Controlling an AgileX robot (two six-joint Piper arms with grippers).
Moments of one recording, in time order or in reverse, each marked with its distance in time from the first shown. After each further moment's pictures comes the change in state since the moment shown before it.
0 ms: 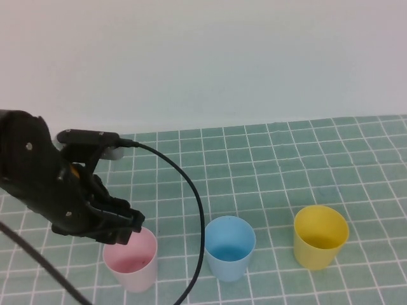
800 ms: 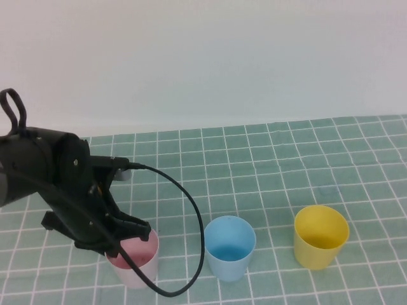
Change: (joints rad) right arm 0.000 0.000 0.000 0.013 0.065 0.000; left arm 0.000 0.219 -0.005 0.092 -0.070 -0.147
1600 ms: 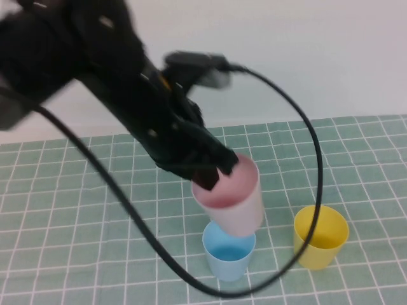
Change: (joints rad) right arm 0.000 0.000 0.000 0.043 0.000 0.000; left arm -0.198 -0.002 -0.573 -0.278 0.405 0.310
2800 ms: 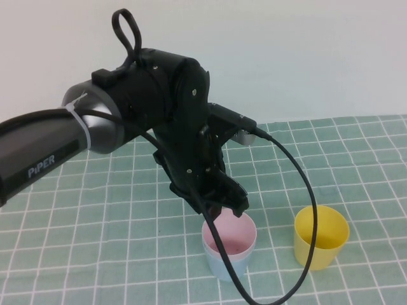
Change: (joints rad) right arm 0.000 0.016 0.000 0.092 0.022 -0.118; left arm -0.096 0.203 0.000 0.226 -0.056 -0.032
